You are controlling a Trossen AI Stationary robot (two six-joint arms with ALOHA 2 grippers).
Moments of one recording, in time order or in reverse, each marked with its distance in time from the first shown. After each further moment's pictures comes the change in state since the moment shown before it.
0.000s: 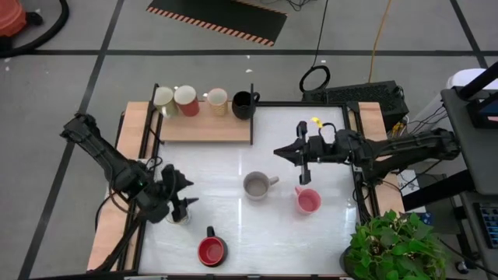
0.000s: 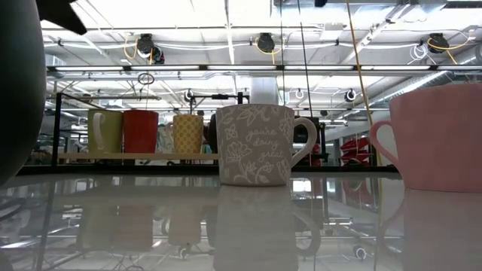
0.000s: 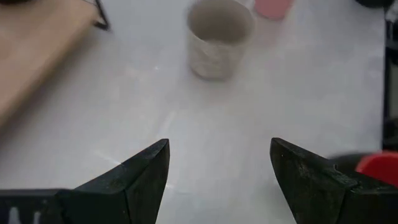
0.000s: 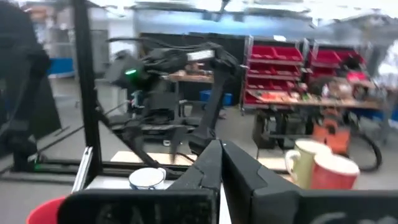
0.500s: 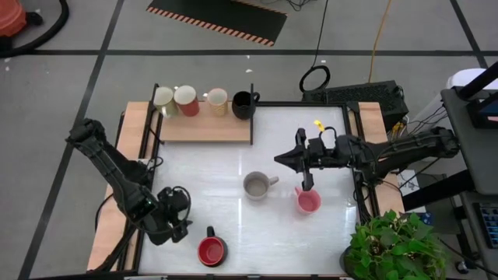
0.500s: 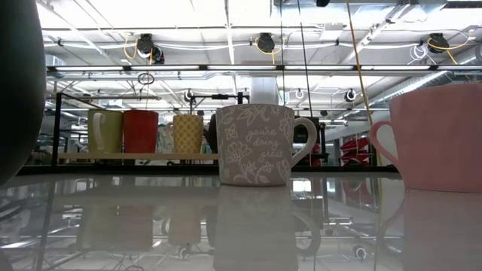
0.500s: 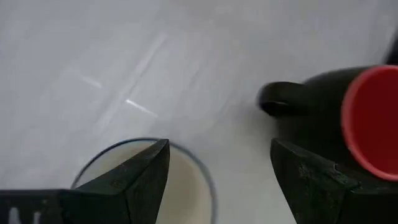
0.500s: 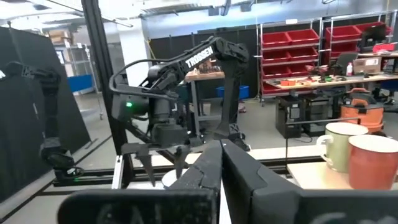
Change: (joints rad) left arm -0.105 0.173 -0.001 -0.013 0.243 -0.341; right arm 0.065 0.001 -0.002 -0.006 0.022 0.152
